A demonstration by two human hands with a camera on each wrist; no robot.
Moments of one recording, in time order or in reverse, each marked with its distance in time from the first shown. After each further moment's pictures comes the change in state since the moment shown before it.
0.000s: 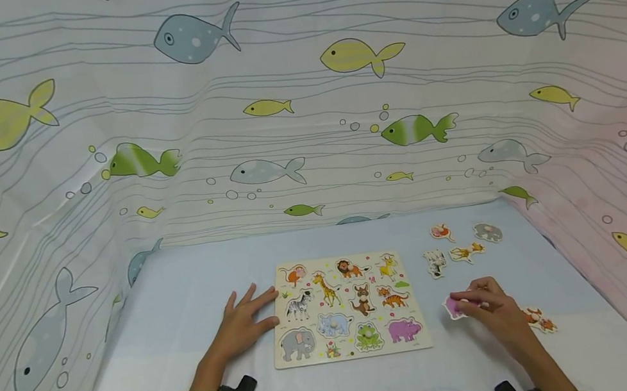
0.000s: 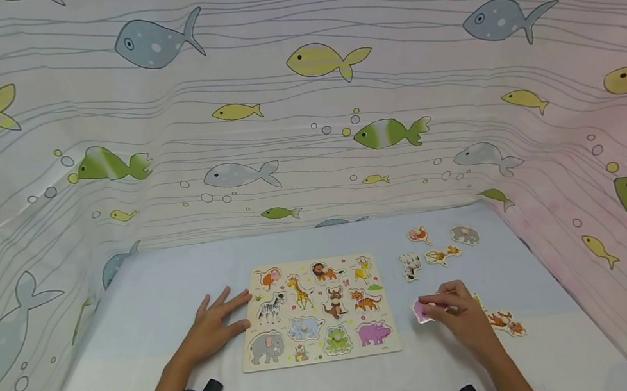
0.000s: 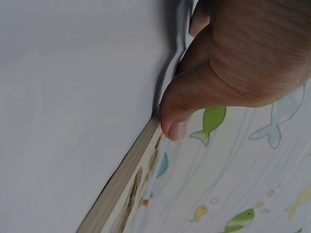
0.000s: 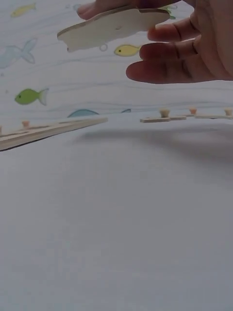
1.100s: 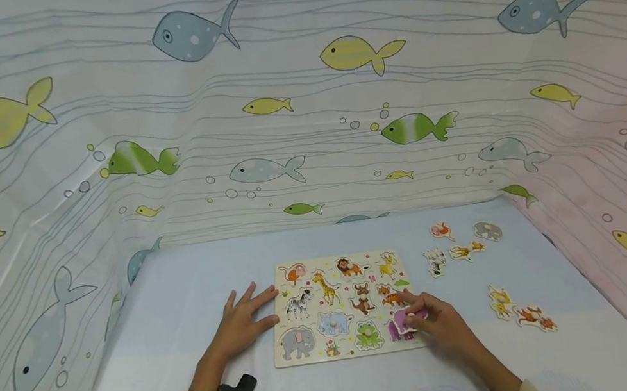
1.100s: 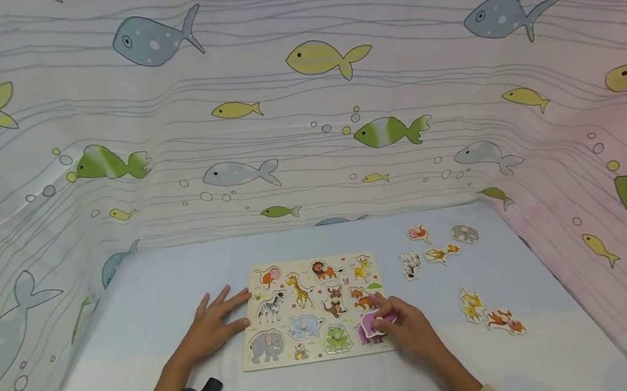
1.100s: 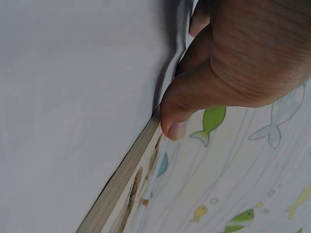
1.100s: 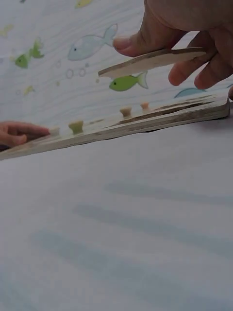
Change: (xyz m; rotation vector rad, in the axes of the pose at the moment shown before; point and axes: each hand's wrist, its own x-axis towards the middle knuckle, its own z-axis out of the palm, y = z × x) left_hand 0.000 0.003 -0.002 -0.006 -0.014 -0.022; right_hand 0.002 -0.027 0.077 0.103 -0.247 -0.027
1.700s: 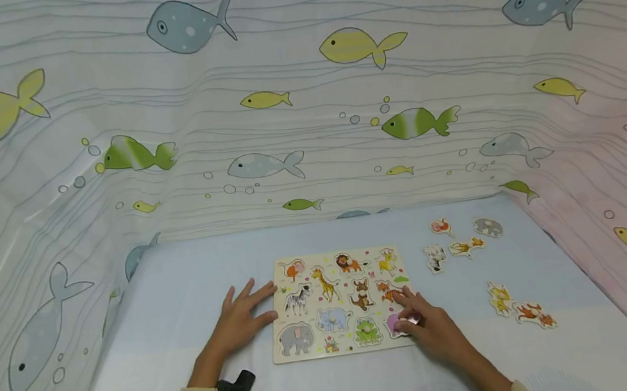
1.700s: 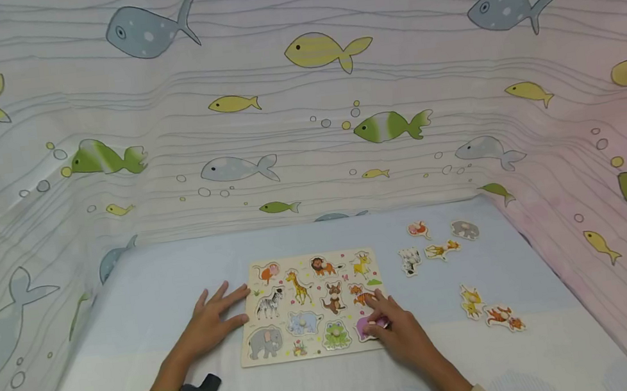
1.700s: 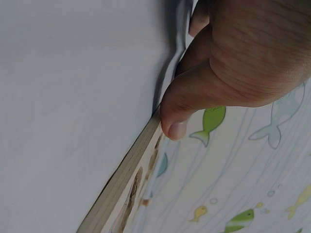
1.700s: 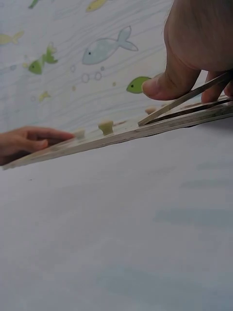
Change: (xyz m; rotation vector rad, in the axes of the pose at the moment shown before) left_hand 0.000 -0.002 0.000 0.022 0.018 0.022; right_hand -0.003 0.001 0.017 -0.193 0.023 -0.140
